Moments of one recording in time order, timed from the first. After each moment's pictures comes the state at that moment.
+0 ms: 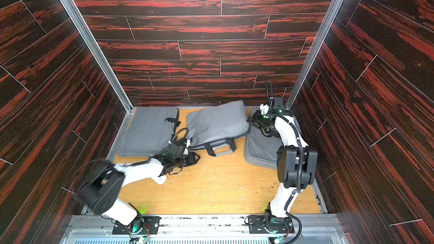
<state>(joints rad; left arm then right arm) -0.60 1.52 0.76 0.02 0.13 -0.73 -0.01 1.82 1.59 -0.71 -0.54 0.48</state>
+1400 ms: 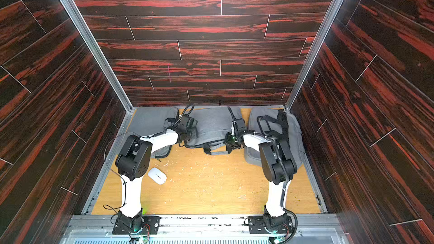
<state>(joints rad) -0.45 2.09 1.40 -0.19 -0.13 -0.52 0.34 1.95 1.24 -0.29 -0.32 0.61</state>
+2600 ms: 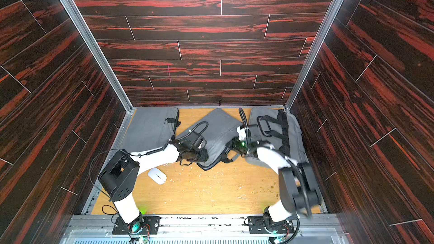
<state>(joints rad) -0.71 1.80 1.22 -0.44 0.11 -0.62 0.30 1.48 0.84 -0.21 -0.53 0.63</state>
